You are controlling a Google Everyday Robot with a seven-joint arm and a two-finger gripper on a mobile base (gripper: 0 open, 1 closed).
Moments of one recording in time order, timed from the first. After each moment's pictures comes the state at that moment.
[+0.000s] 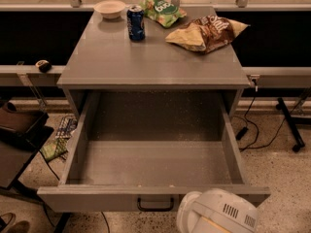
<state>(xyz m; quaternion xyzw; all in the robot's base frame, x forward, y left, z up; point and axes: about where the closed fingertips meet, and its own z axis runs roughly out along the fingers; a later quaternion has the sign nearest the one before) 0.344 -0.085 0.638 -0.56 0.80 -0.11 0.21</state>
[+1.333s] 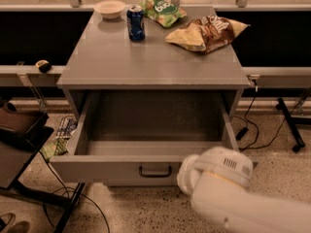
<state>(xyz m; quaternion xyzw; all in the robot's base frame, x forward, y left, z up) 0.437 -0.092 0.658 -0.57 0.77 -0.12 0.26</state>
